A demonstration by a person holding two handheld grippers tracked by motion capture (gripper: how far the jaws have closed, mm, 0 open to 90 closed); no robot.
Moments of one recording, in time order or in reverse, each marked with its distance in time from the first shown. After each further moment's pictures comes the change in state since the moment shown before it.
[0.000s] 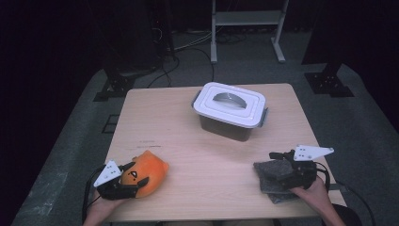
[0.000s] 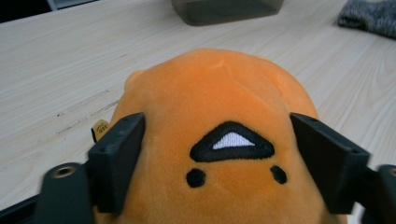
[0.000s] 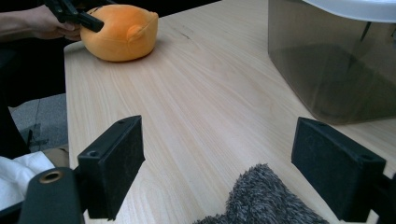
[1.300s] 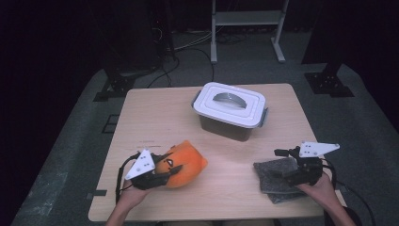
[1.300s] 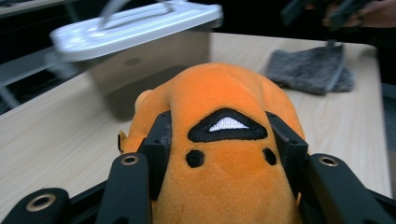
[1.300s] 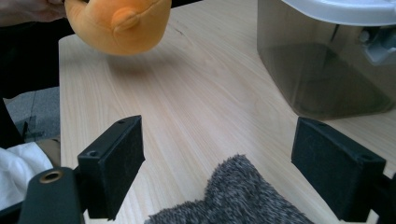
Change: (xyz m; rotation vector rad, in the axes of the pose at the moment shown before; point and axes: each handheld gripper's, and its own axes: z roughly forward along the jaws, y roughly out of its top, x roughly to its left) left arm -0.064 0.086 0.056 -0.147 -0.202 0.196; right arm -0.014 0.002 -0.013 0.019 -0.005 -0.022
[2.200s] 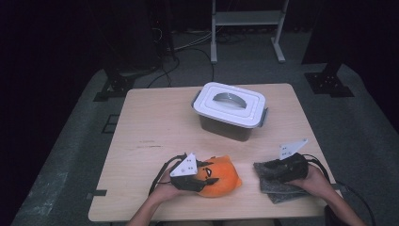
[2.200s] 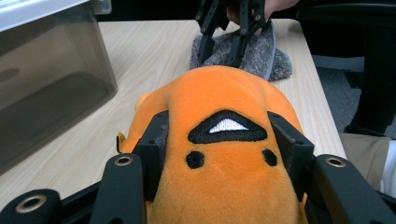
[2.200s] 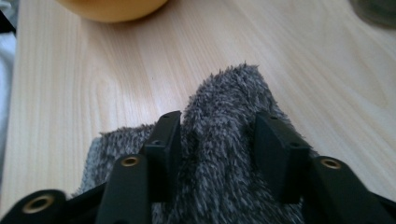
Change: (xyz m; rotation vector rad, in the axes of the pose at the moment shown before) left arm -0.029 0.002 0.089 0.053 -0.289 0.090; right arm -0.031 -0.023 0.047 0.370 0.121 -0.081
